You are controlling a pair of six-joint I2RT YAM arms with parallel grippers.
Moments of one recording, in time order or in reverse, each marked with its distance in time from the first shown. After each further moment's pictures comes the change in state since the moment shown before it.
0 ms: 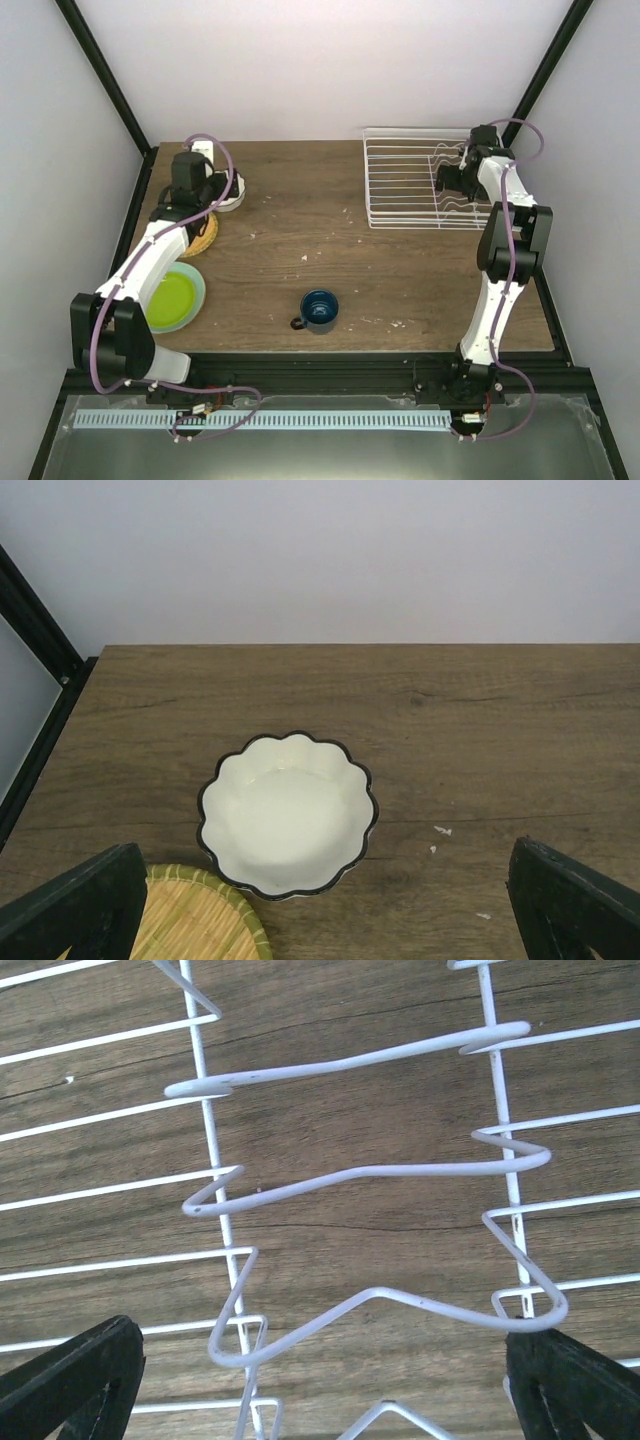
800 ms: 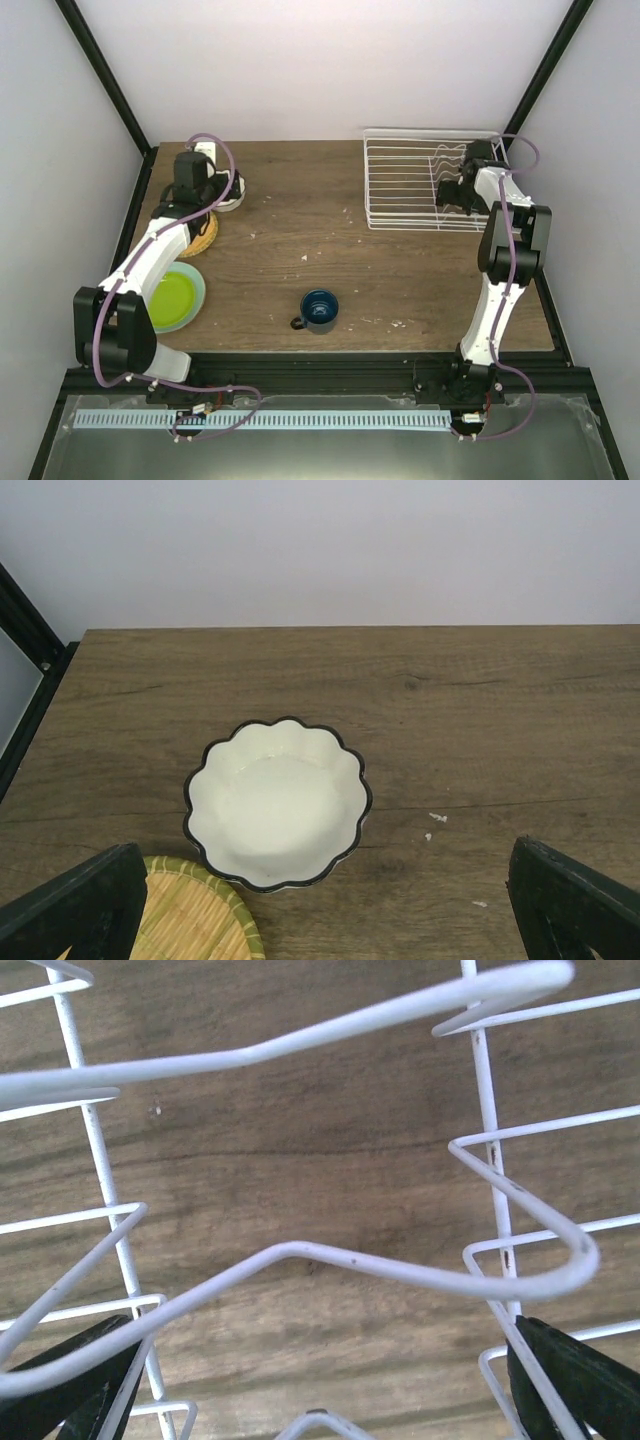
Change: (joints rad) left arm 0.006 0.033 0.011 -0.013 0.023 -0.001; right arm 0.004 -0.010 -0.140 0.066 0.093 0.009
